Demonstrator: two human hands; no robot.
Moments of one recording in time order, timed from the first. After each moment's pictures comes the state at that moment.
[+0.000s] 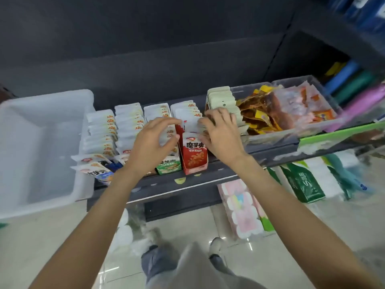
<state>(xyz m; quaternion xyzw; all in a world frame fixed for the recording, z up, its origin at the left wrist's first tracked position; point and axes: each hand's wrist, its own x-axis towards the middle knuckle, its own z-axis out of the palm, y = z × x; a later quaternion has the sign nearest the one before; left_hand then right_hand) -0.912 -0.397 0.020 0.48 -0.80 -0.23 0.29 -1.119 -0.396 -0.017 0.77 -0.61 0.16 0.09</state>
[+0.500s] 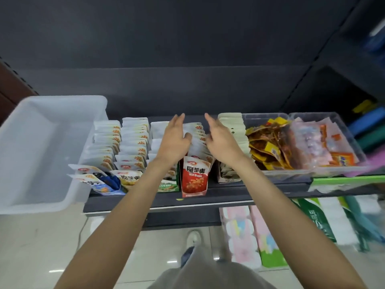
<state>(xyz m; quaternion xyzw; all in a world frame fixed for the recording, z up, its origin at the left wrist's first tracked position) -0.979 -0.463 0.009 0.63 -0.66 -0.32 0.25 -1.118 -0.456 0.018 0.72 -0.62 0.20 -0.25</state>
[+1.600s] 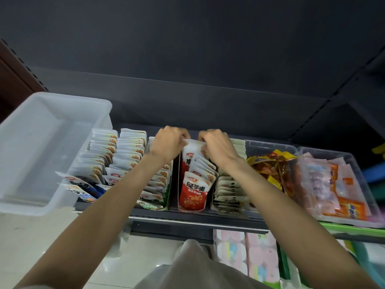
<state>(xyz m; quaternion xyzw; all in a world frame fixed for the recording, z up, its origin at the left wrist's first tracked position) -0.973 -0.527 0.001 0.65 -0.73 -0.13 0.17 -1.130 -0.535 0.007 0.84 -0.53 0.08 -0.08</state>
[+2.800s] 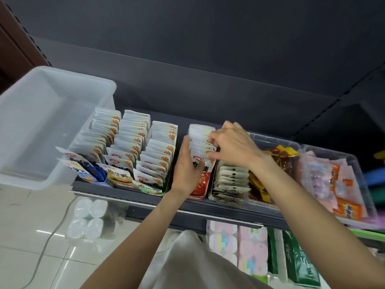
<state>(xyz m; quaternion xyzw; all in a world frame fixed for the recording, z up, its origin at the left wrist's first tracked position) -1.036 -0.447 -0.066 0.67 -0.52 -0.33 0.42 -1.162 -0.520 0.021 0.91 -0.42 -0.02 -0.02</state>
